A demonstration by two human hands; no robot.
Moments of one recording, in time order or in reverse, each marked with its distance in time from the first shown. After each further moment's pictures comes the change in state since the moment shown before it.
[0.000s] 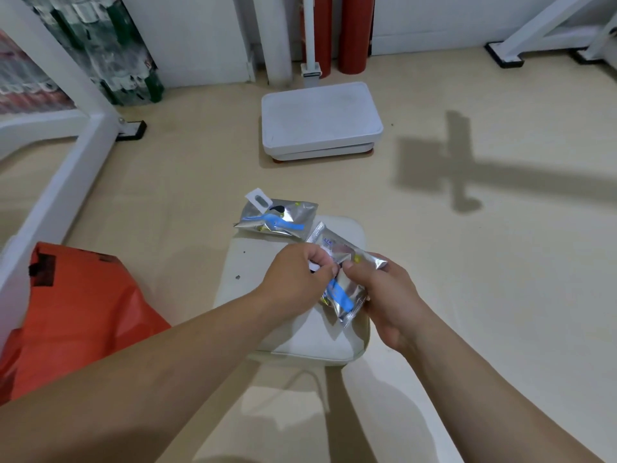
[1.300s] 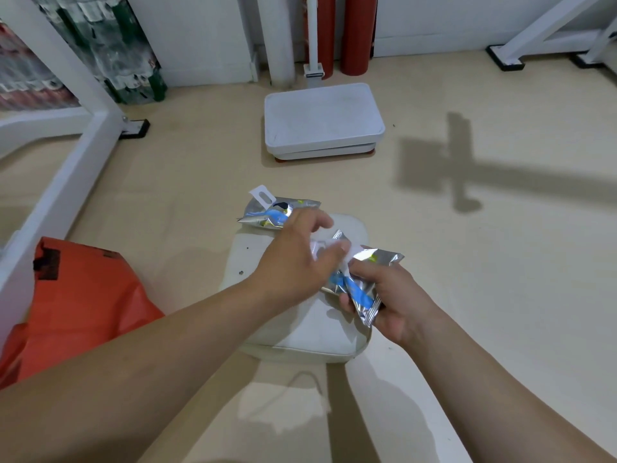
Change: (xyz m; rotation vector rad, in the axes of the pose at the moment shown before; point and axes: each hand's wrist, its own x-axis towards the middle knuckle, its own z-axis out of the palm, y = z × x) left_hand -0.006 0.015 -0.021 0.093 0.046 0.304; right_hand 0.002 0.001 -0.002 0.231 -0.040 0.154
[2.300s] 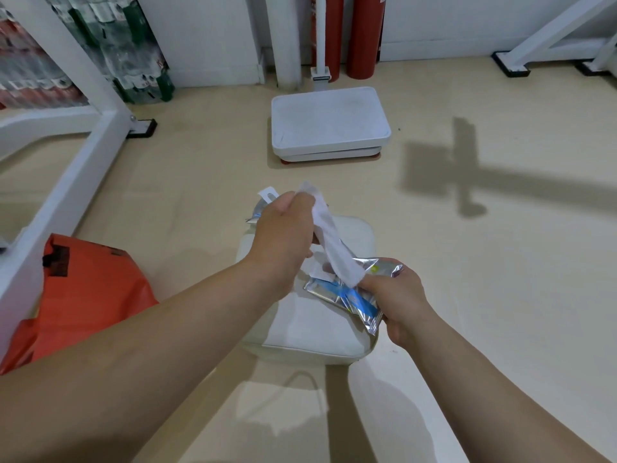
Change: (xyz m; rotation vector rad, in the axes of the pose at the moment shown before) left_hand 0.015 0.033 -0.027 -0.533 0.216 -0.457; right_hand 0.019 0.014 -0.006 -0.311 0.260 -0.159
